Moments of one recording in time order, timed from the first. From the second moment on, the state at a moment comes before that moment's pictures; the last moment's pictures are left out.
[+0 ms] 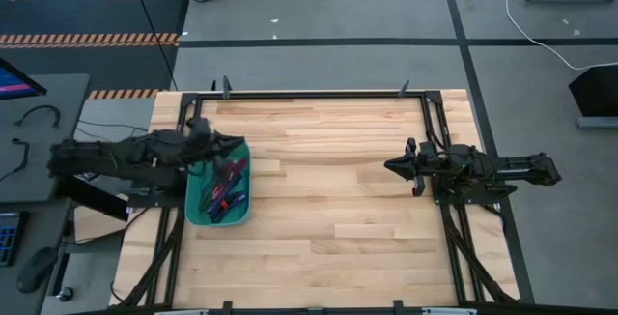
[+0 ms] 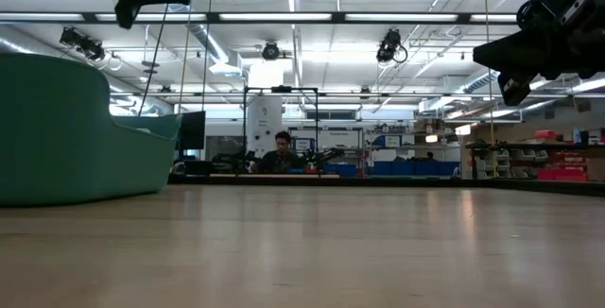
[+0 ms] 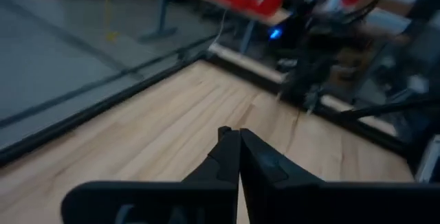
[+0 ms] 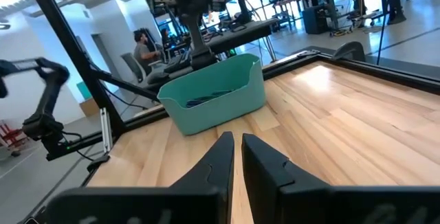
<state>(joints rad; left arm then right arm) -0.07 0.60 0.65 -0.26 -0.46 -0.39 0.00 0.02 0.01 0.03 0.08 0.34</state>
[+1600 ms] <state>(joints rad) 0.09 0.03 0.01 0.07 0.02 -0.07 0.00 0.03 0.01 0.06 0.08 0.34</state>
